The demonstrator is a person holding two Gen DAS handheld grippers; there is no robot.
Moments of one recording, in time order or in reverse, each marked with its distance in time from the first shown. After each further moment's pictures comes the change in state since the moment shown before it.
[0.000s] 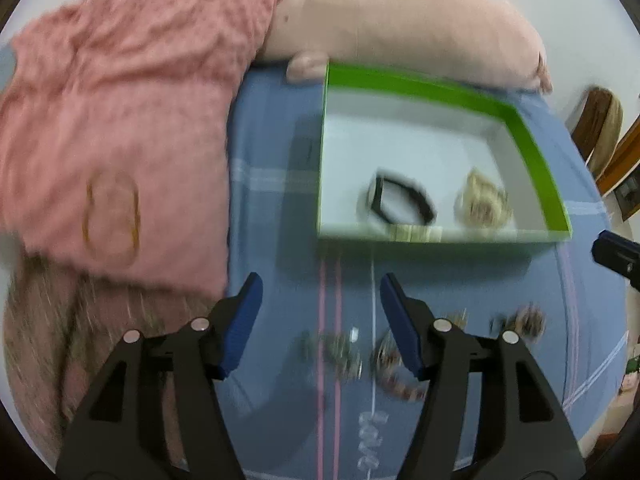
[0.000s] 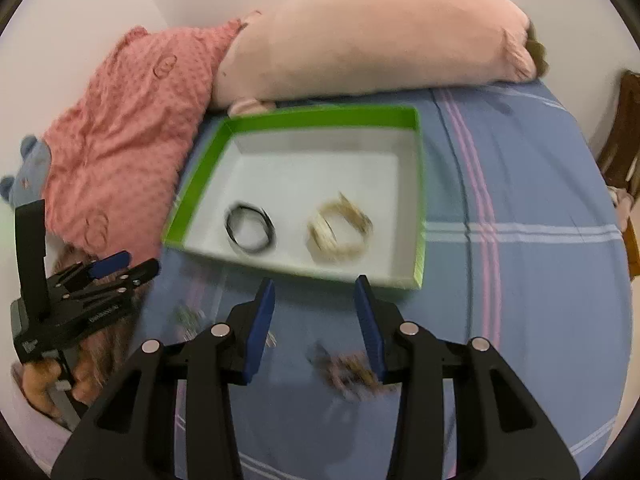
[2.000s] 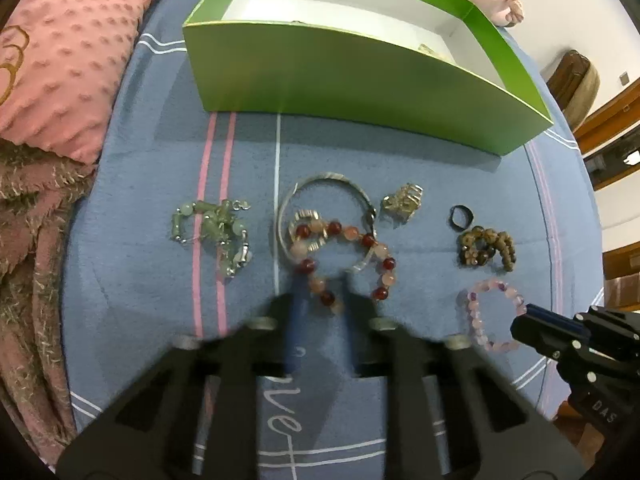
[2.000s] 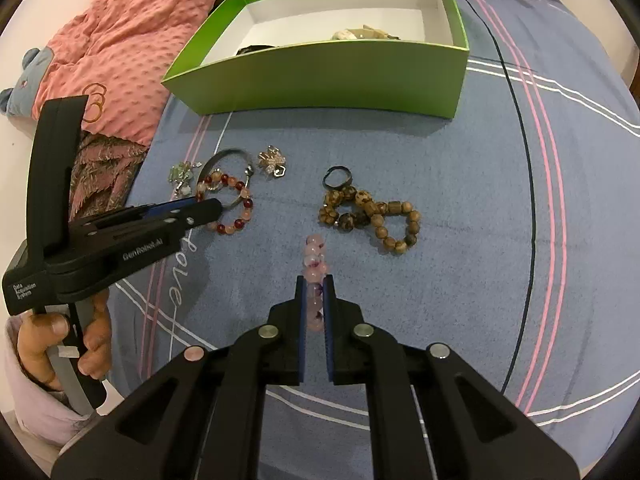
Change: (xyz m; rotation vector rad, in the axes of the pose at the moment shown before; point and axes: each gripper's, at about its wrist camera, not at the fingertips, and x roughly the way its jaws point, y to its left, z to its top) left arm 0.049 -0.054 -0.063 -0.003 0.197 -0.170; right arm 0.038 0.022 -0.108 -0.011 0.234 0.082
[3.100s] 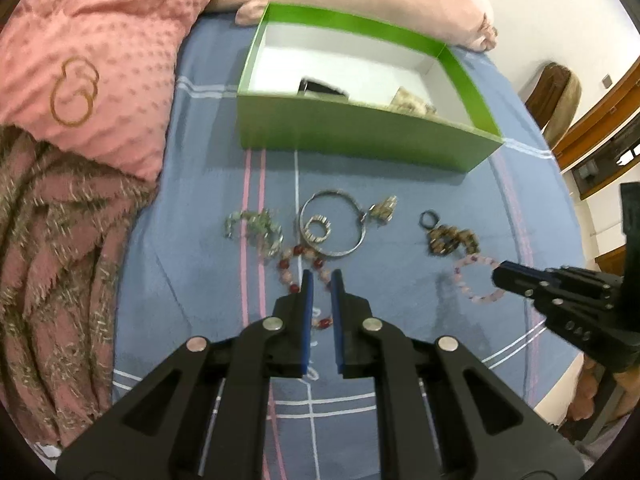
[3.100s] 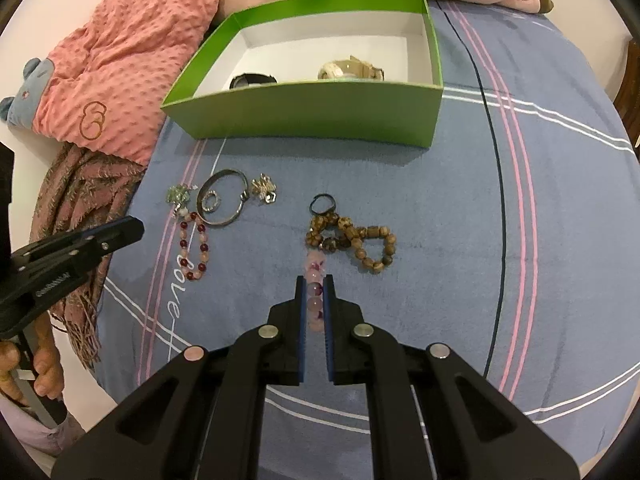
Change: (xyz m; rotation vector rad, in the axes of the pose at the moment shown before) left arm -0.074 0.020 -0.028 0.026 -0.098 0.001; right arm -0.020 0.000 0.005 -0.001 -0.058 -0.045
